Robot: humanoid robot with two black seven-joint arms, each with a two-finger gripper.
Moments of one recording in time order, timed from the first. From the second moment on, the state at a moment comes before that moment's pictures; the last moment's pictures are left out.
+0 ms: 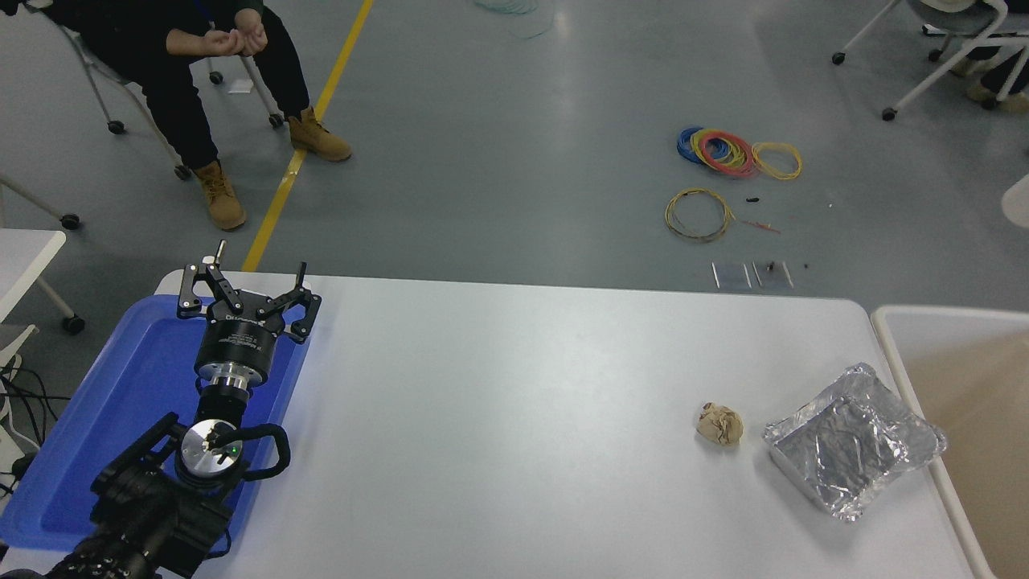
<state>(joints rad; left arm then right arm) -0.50 0.13 -1.12 -0.54 -0.09 -0.62 -0.36 1.45 -0.79 -1.42 0.34 -0.14 0.41 0.27</state>
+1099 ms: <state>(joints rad) -0.50 0.13 -1.12 -0.54 -0.09 -0.62 -0.36 0.63 -0.52 -0.78 0.08 -0.06 -0.20 0.12</state>
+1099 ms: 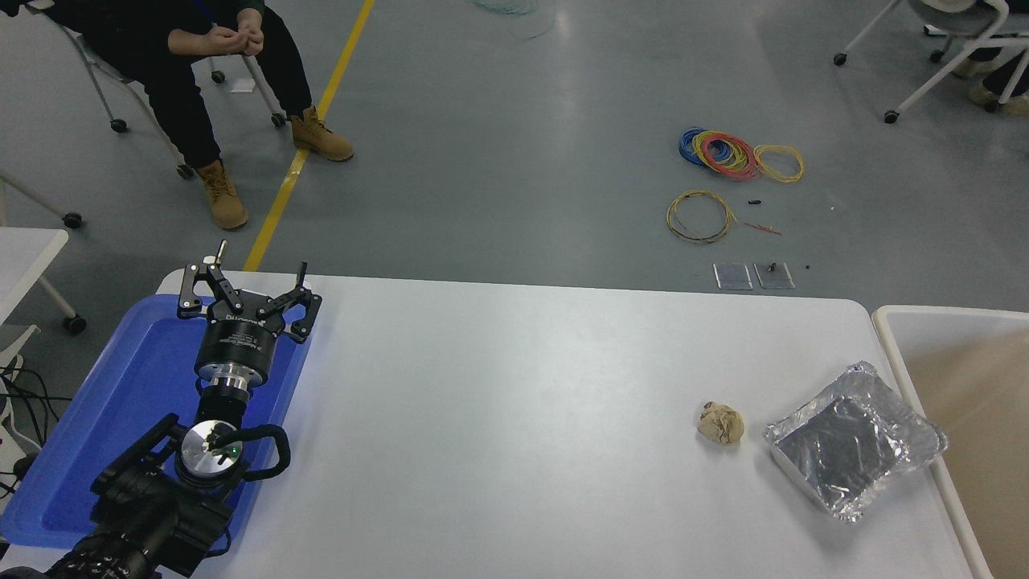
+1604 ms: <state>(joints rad) -0.50 0.13 -1.12 -0.54 -0.09 -0.62 -0.36 0.54 -0.45 -0.72 0.05 -0.05 -0.23 0.12</state>
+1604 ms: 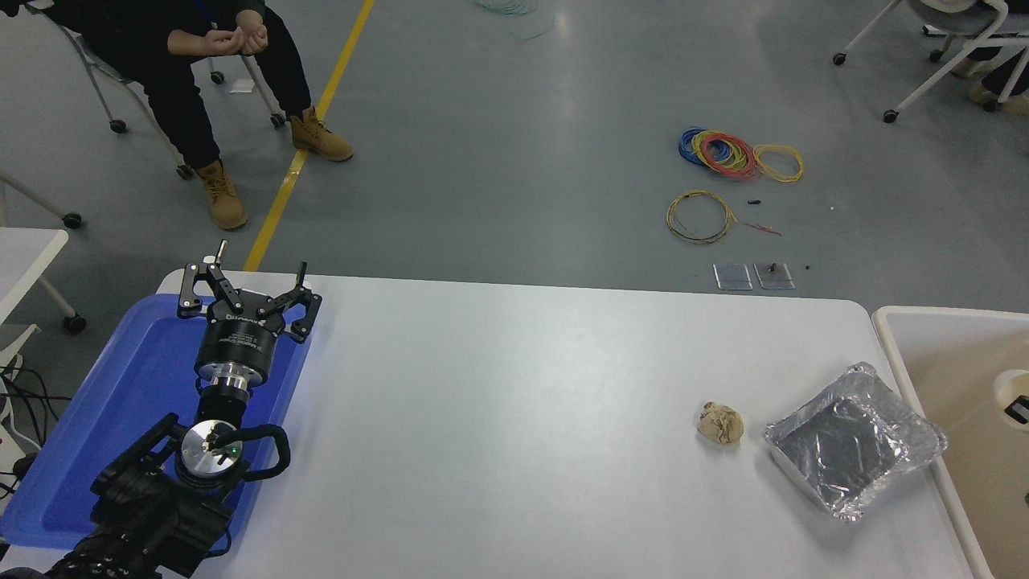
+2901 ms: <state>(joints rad) -0.50 0.13 -1.12 -0.54 -0.09 -0.62 -0.36 0.86 -0.56 -0.82 0.23 -0.07 -0.22 0.12</state>
